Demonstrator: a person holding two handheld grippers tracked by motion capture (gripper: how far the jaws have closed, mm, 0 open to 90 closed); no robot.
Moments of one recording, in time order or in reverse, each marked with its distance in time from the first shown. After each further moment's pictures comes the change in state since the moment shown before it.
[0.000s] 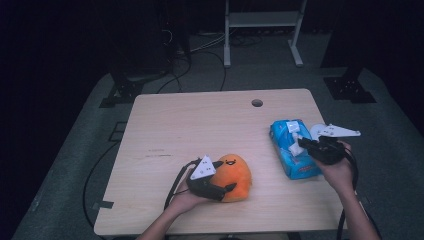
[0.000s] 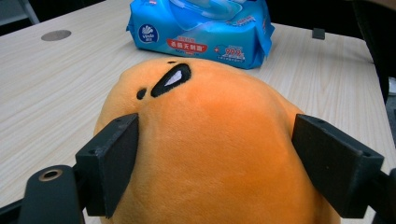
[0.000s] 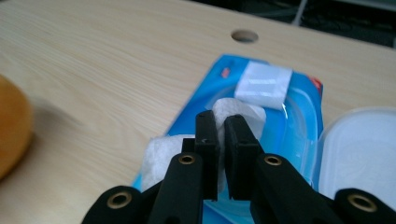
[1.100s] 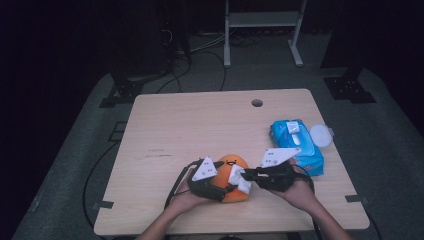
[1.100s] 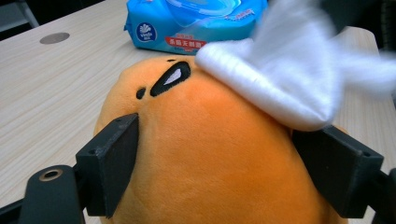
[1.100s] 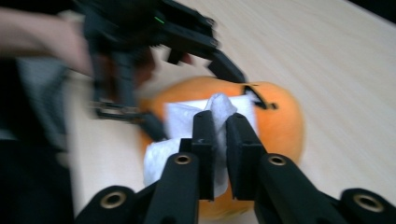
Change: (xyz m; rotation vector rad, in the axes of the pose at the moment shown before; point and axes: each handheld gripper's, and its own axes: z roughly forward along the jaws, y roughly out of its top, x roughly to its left) left arm -0.002 -0.001 0.004 0.014 -0.001 0.051; right arm 0.158 0.025 0.013 0.074 0.474 -0.352
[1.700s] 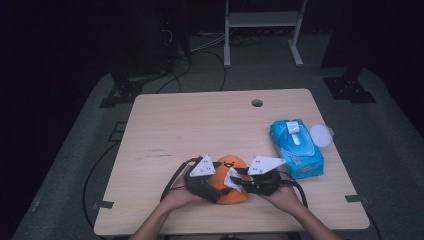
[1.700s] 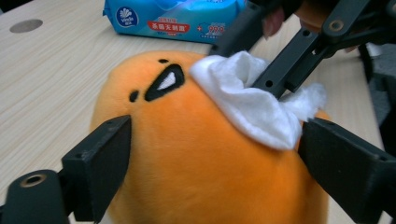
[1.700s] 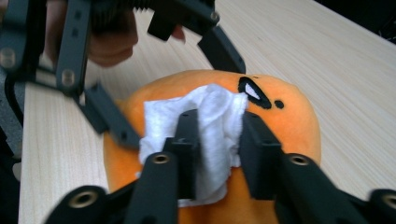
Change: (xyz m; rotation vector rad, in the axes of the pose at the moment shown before) left arm 0.014 0.008 -0.016 0.079 -0.101 0.013; right arm 0.008 -0.018 0.040 -0.057 -0.055 -0.046
